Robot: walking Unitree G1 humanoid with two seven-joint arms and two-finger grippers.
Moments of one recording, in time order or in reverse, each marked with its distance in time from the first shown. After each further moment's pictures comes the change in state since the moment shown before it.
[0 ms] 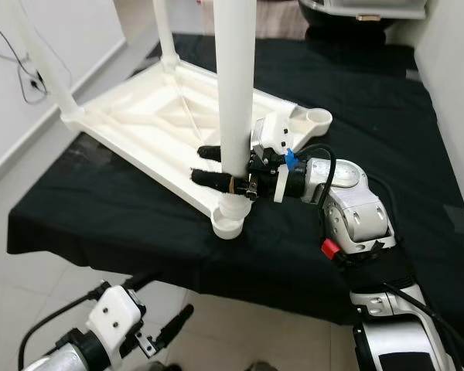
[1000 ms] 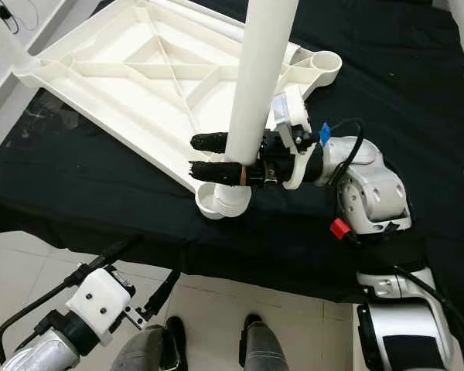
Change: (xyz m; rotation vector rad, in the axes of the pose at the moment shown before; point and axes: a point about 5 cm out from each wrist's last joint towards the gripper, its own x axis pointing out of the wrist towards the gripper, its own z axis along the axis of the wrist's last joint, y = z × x) left arm 0.000 0.011 0.029 0.175 -0.106 0.146; right arm 0.003 0.003 0.030 -0.074 -0.088 0.142
